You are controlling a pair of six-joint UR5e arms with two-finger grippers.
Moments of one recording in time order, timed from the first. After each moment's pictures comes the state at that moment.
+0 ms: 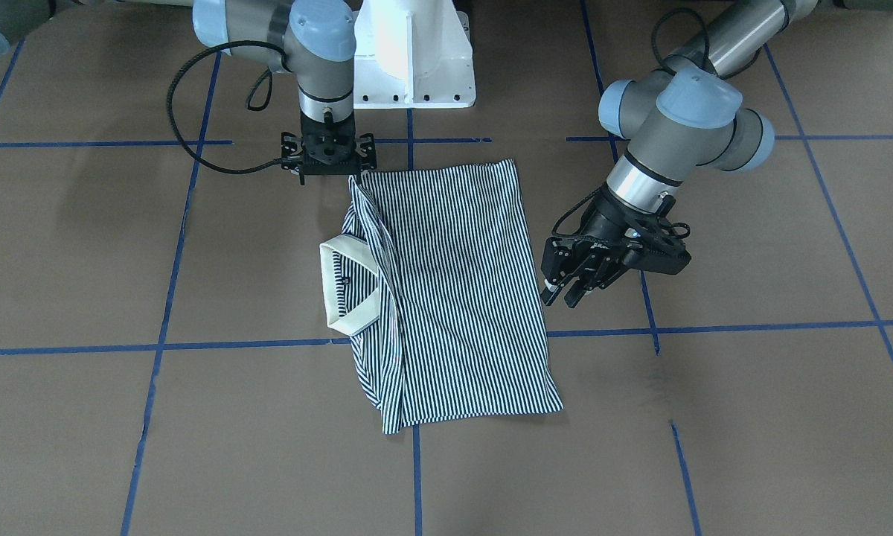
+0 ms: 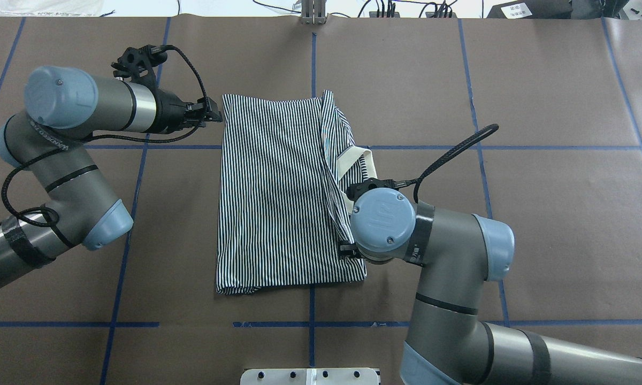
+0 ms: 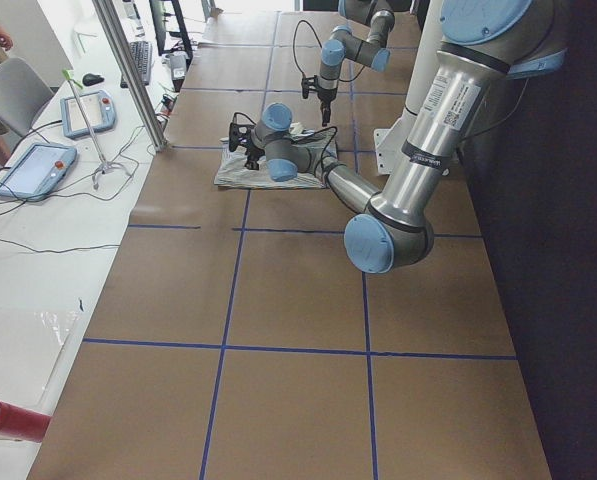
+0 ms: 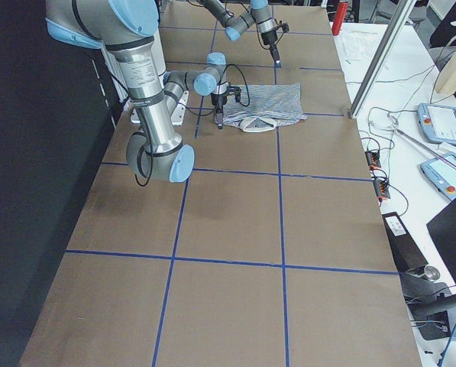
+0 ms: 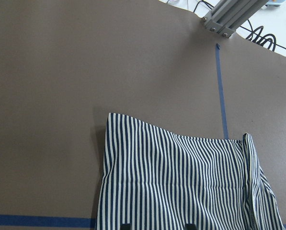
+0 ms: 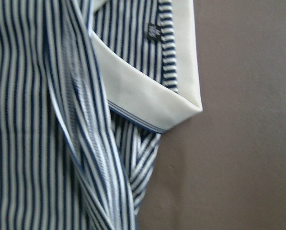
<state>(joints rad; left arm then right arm) -0.77 -2.01 -1.60 -2.33 -1.85 -1.36 0.37 -0.96 1.80 -1.77 1.72 1.21</state>
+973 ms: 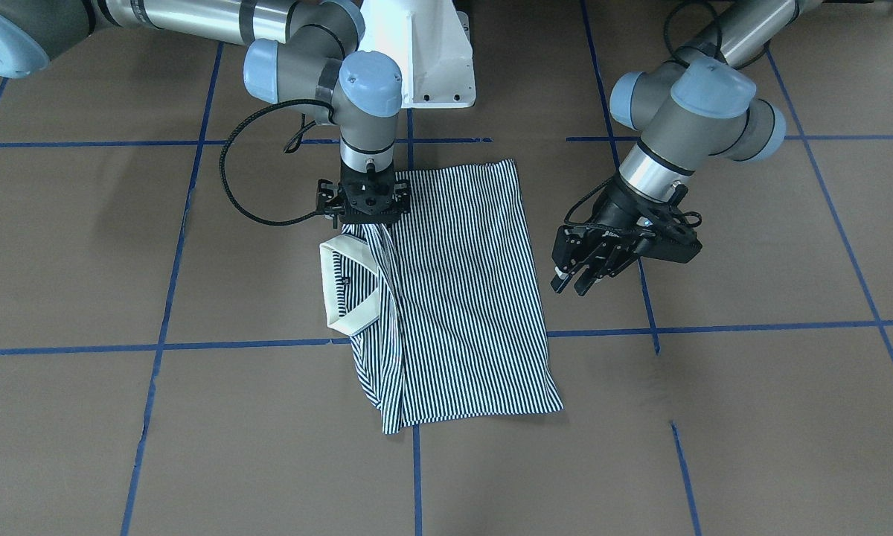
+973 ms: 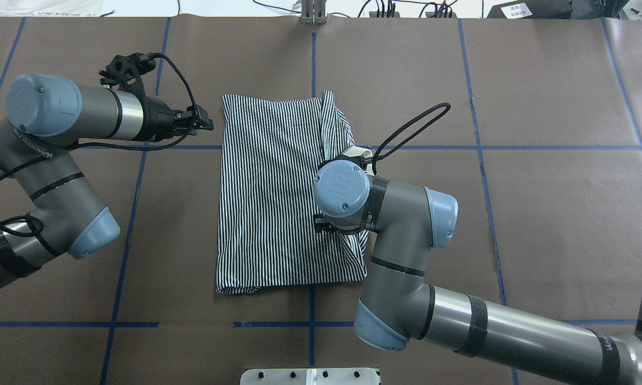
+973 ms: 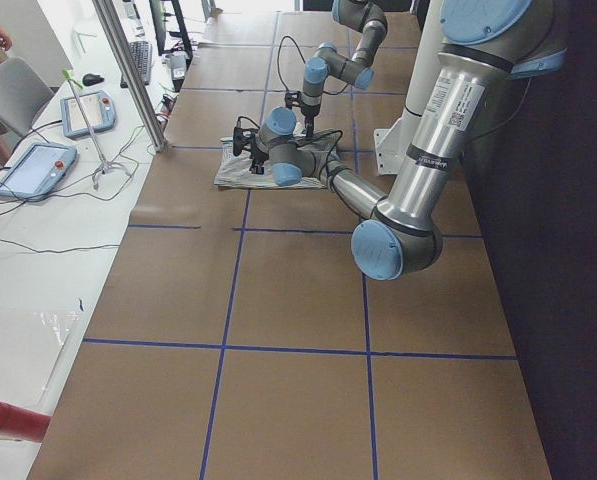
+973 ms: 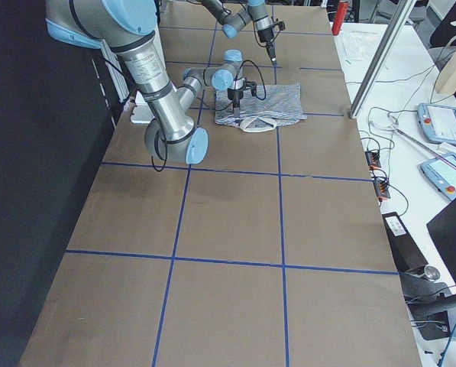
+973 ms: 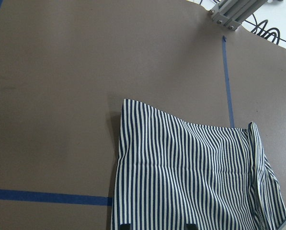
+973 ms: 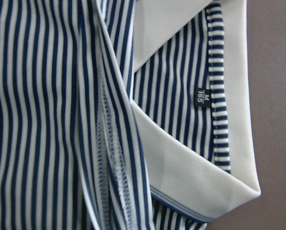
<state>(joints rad) -0.77 -1.97 -1.63 -2.33 -1.87 -1.36 0.41 -0.86 1.58 -1.68 1.71 1.16</state>
